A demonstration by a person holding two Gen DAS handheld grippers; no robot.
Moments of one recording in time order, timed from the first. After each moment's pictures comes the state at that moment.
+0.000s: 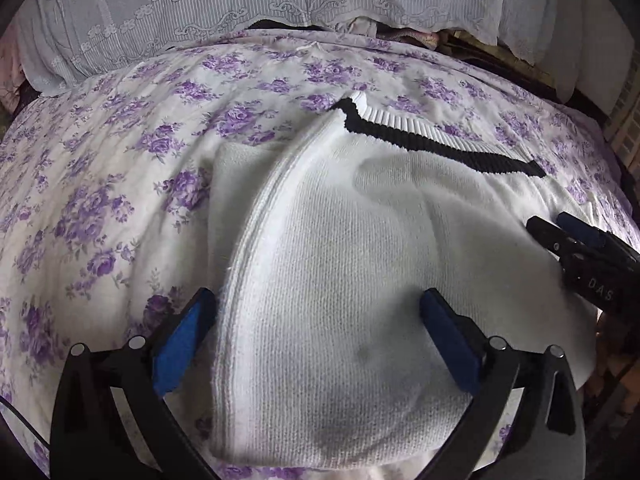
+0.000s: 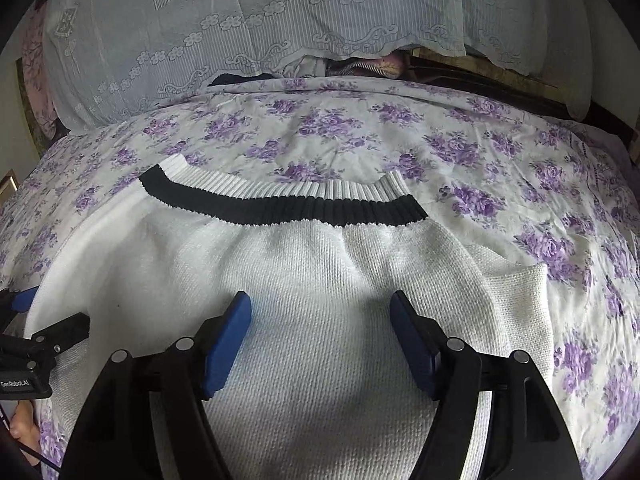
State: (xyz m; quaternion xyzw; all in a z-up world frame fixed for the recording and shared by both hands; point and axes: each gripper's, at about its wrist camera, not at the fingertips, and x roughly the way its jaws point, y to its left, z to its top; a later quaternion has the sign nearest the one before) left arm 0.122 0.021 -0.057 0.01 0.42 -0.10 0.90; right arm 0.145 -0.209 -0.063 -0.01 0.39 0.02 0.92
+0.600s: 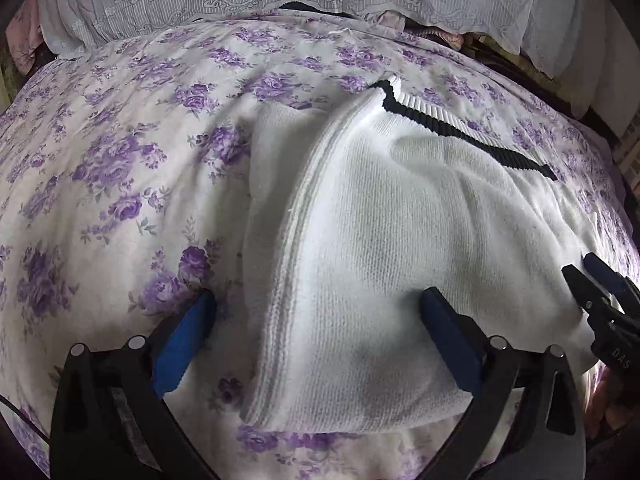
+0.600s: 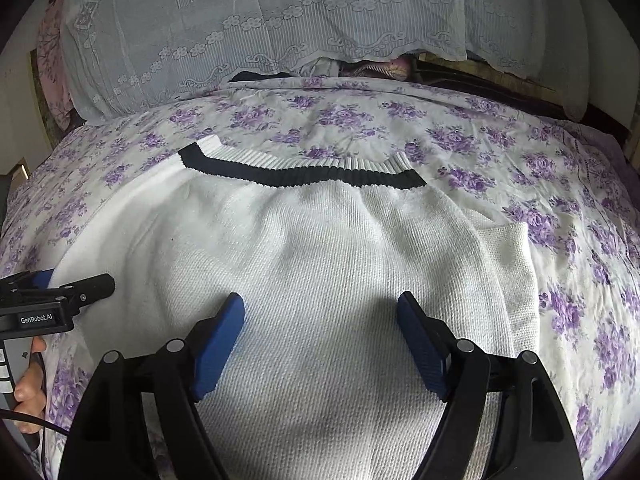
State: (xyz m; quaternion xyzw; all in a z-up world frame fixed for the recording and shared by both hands) left arm 0.117 0.046 -0.071 -0.04 0.46 -0.09 0.88; right arm 0.098 -0.195 -0.060 -0.01 0.39 0.04 0.92
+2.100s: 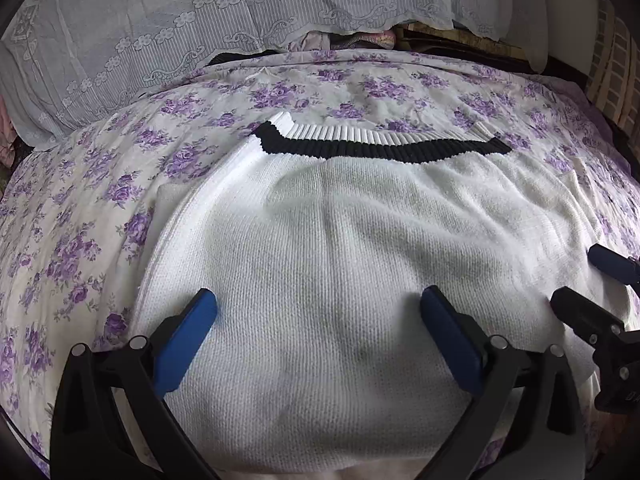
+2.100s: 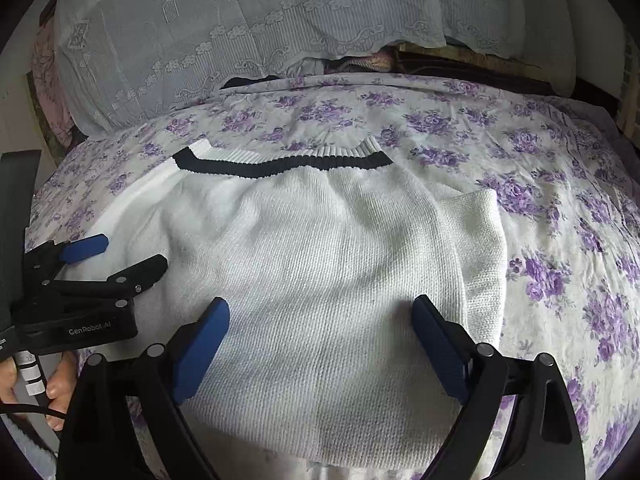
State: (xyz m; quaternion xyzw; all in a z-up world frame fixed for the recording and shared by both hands) left arm 0.108 -0.043 -0.054 0.07 0.39 -0.12 0.91; right arm 0.077 -0.229 -0.059 0.02 0.40 0.04 0.92
